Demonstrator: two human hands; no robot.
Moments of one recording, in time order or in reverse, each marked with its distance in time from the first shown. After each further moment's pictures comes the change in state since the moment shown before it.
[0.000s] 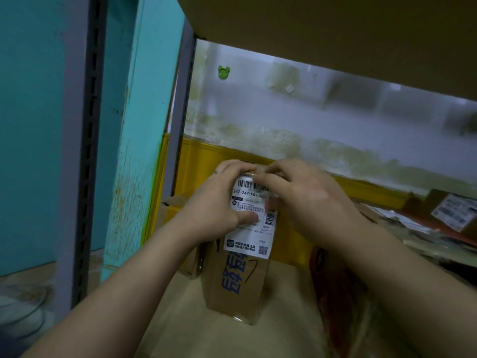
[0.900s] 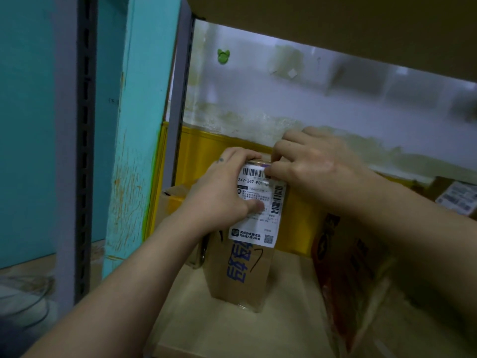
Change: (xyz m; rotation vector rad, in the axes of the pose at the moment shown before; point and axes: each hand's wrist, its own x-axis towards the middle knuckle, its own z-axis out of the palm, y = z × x) left_hand 0.005 -0.003 0.006 0.100 0.014 0.010; right_hand 0.023 0.024 -0.010 -0.225 0.025 -0.369
